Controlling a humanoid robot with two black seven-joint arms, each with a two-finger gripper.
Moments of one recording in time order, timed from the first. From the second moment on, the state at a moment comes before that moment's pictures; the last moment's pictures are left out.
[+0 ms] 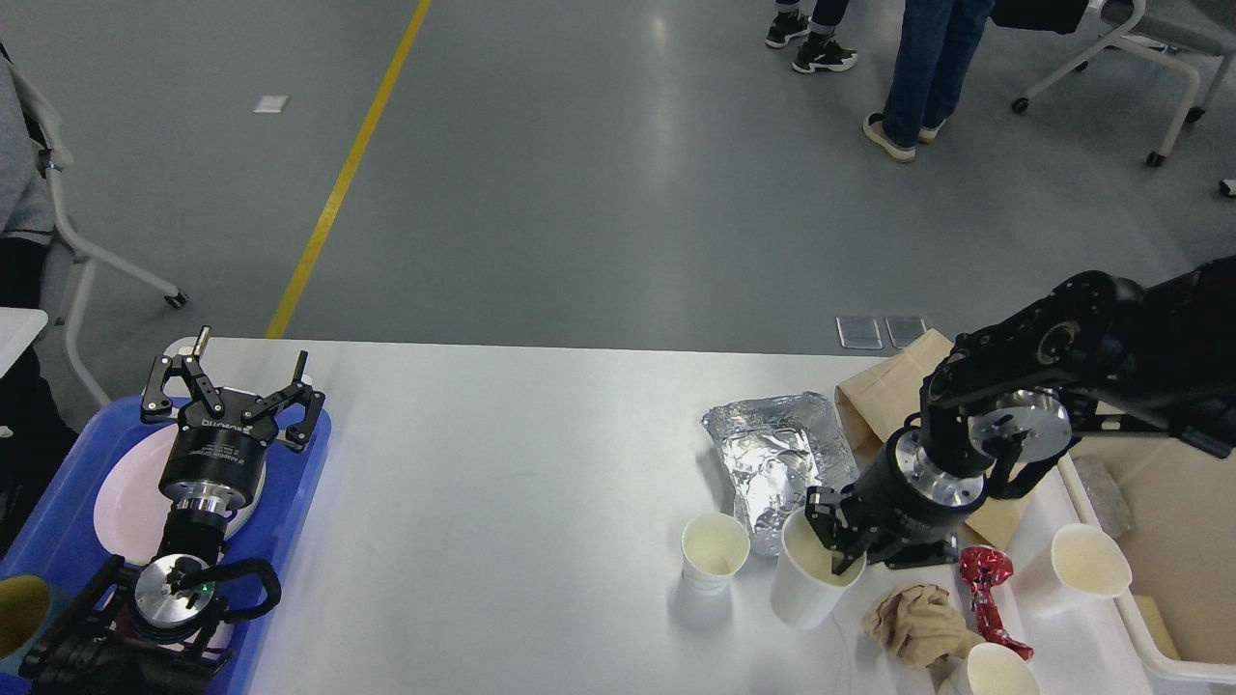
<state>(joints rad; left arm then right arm) -0.31 0.15 -1.45 -0.71 0.09 -0.60 -0.19 1.91 -0.25 -1.16 1.56 0.21 0.42 -0.19</state>
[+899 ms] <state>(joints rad) -0.31 0.15 -1.45 -0.71 0.09 -0.60 -0.19 2.46 -0.32 -1.31 1.67 0.22 0.67 -0.19</state>
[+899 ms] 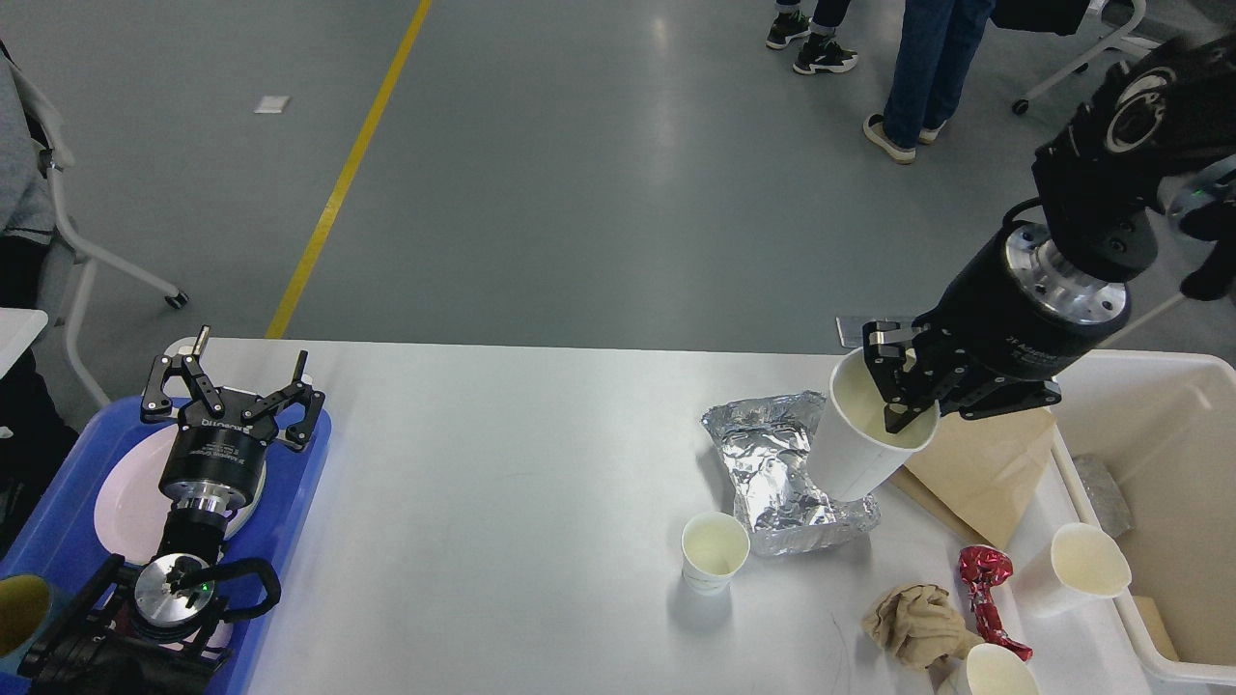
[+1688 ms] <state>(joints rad) -0.31 0.15 -1.44 -0.70 0.09 -0.60 -0.19 1.72 -0.64 -1.44 0.95 0.23 0.47 -0.19</state>
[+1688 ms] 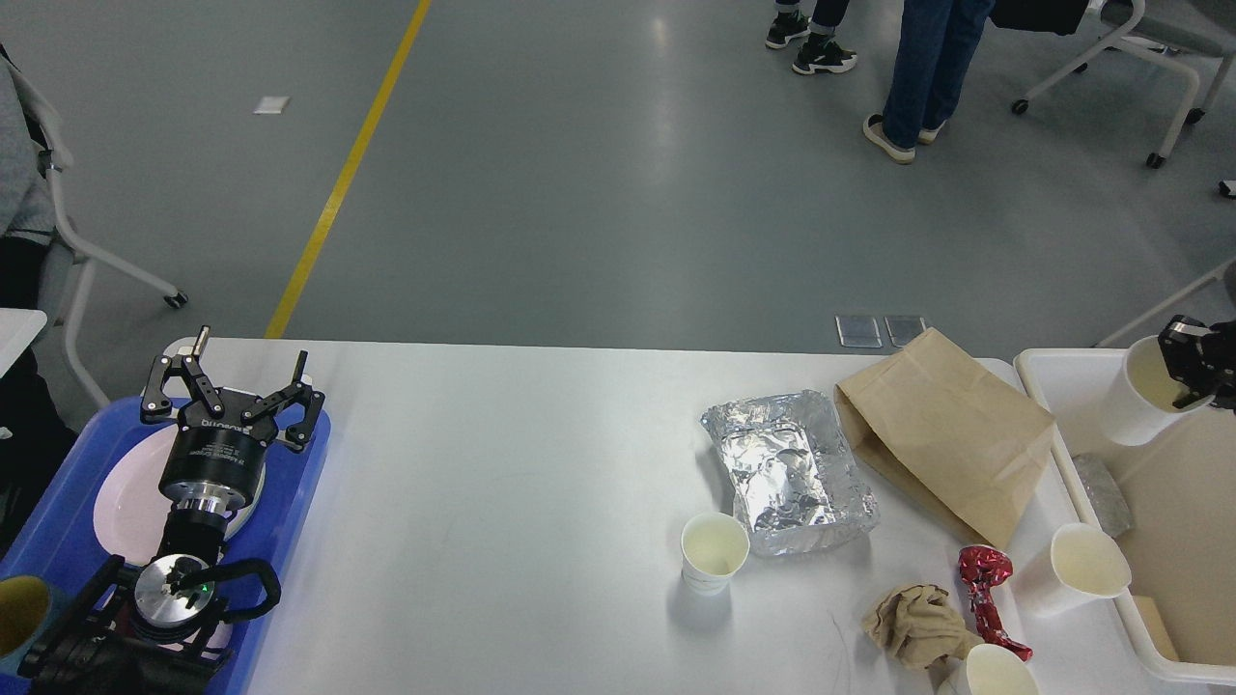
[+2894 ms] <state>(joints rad) -0.31 0.15 -1.44 -0.70 0.09 -0.59 -0.19 0.65 -0.39 -1.06 0.21 0.23 -0.06 -0.19</state>
